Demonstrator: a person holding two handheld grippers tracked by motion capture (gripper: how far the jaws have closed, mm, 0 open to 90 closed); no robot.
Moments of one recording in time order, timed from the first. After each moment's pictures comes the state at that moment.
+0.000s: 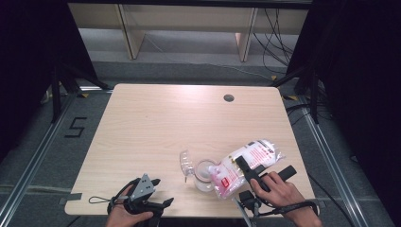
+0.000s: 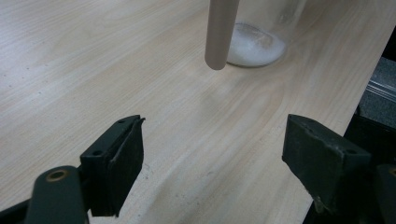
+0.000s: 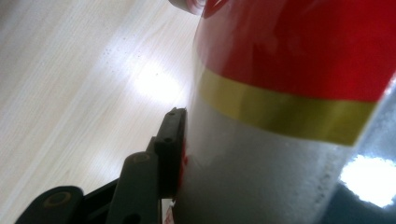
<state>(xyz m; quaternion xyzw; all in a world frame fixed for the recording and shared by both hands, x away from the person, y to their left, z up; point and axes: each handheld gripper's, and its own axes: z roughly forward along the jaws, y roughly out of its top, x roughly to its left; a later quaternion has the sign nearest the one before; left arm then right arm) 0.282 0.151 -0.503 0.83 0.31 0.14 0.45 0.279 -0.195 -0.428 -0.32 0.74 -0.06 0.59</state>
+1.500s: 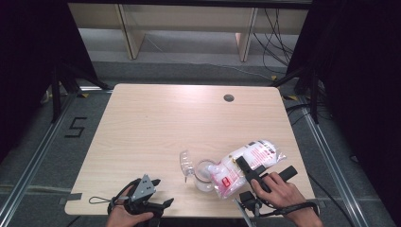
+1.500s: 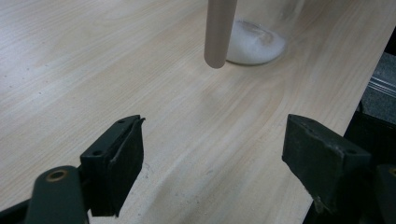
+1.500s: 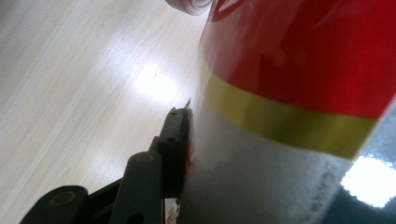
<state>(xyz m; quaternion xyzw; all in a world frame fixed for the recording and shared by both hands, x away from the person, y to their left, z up) 0.282 0.152 -0.503 0.84 0.30 0.15 0.43 0.276 -0.197 -0.430 -0.30 0.75 -0.04 0.59</state>
